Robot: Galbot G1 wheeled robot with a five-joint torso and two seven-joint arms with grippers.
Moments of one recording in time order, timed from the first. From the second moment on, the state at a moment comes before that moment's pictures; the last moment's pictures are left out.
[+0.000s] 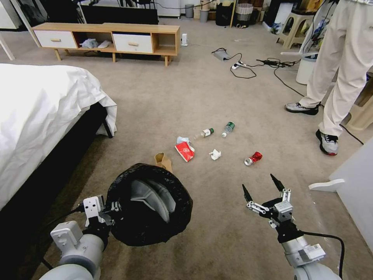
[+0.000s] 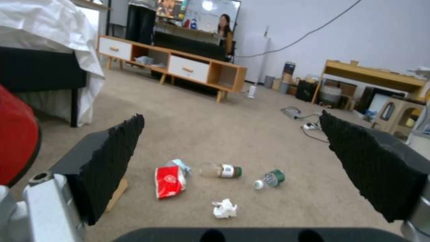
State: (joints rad) left arm 1.72 -1.35 -0.60 -2.47 -0.58 0.54 -0.31; right arm -1.62 1.48 0.77 2.01 0.09 0.37 -0.44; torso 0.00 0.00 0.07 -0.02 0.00
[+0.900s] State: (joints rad) left arm 1.72 -1.36 -0.60 -2.47 -0.58 0.54 -0.31; right arm -1.61 1.47 0.76 1.99 0.11 0.38 -0.46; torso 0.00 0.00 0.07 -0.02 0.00
